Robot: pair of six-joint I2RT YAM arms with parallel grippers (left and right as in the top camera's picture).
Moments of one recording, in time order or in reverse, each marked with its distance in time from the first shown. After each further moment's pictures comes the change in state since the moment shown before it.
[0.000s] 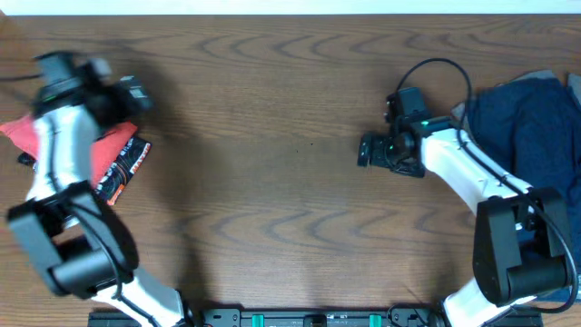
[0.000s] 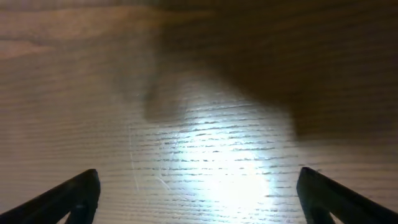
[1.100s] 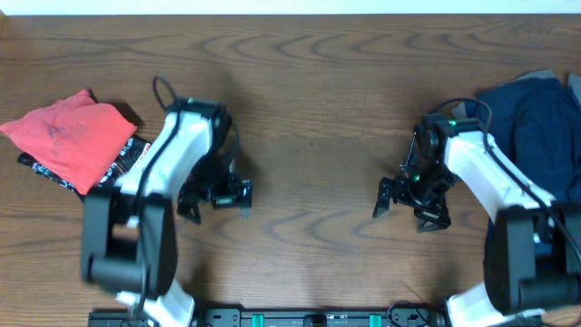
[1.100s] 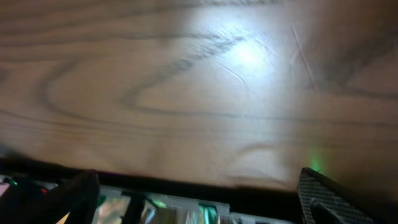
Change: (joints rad) left arm -0.520 -0.102 -0.224 -0.785 -0.103 -0.014; right arm -0.100 -0.090 -0.049 -0.575 -0.200 -0.138
